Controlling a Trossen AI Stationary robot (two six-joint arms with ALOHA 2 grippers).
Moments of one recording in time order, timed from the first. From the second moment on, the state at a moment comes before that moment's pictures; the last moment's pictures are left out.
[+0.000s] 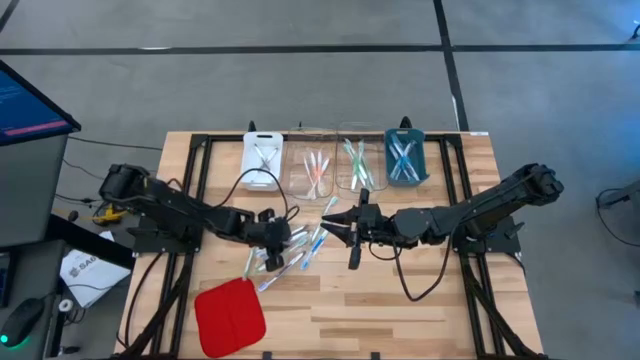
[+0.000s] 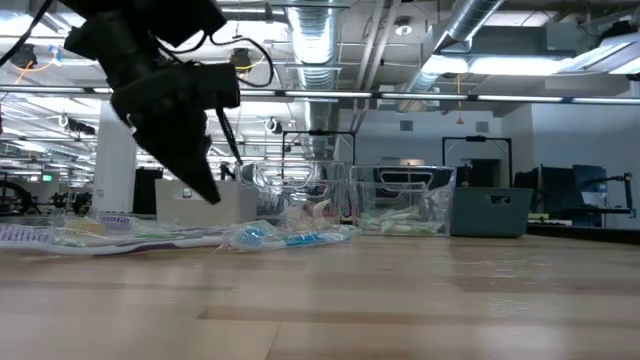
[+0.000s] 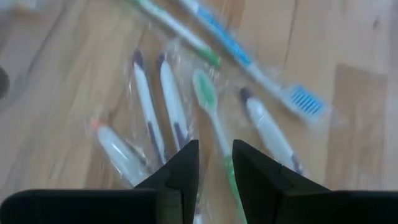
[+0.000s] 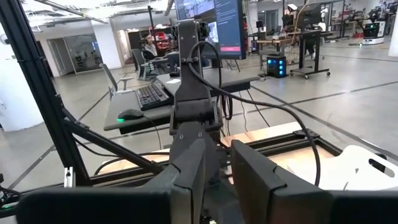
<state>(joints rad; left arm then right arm) -0.21 1.48 0.69 -0.19 -0.21 -0.40 0.35 1.45 0.99 0.47 0.52 0.15</state>
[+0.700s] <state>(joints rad) -0.21 1.53 0.69 -0.21 -0.22 -0.40 0.35 1.45 0.99 0.47 0.52 0.15</state>
